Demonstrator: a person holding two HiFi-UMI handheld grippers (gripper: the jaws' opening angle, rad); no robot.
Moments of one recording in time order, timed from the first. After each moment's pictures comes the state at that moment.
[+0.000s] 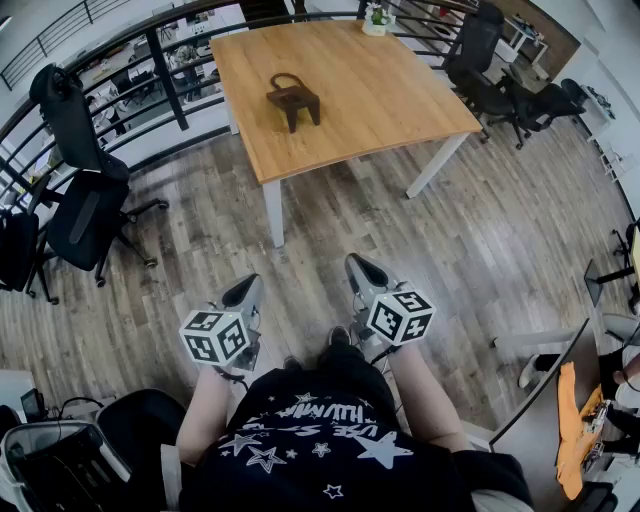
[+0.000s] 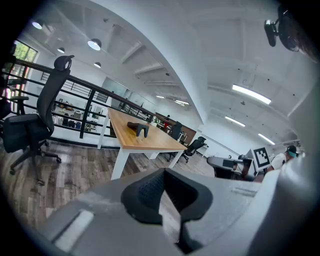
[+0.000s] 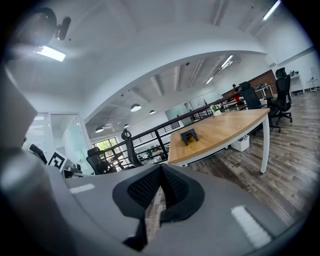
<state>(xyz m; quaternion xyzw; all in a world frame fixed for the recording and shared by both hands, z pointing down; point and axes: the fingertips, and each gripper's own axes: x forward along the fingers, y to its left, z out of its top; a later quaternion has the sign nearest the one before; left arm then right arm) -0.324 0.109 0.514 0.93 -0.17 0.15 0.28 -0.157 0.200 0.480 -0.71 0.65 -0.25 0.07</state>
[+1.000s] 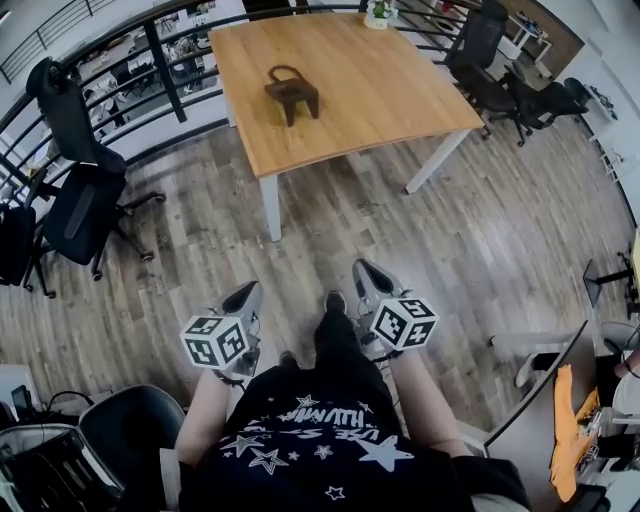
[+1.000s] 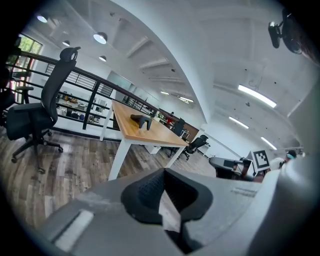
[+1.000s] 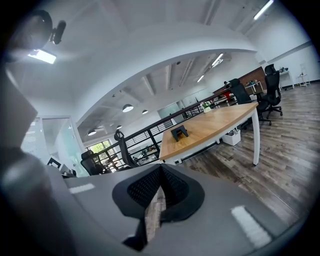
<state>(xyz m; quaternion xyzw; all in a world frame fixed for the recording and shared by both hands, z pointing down) -0.321 0.122 0.540 0.92 -0.17 0.17 0.31 -0.134 0.222 0.503 -0.73 0.62 -0.27 0.08</state>
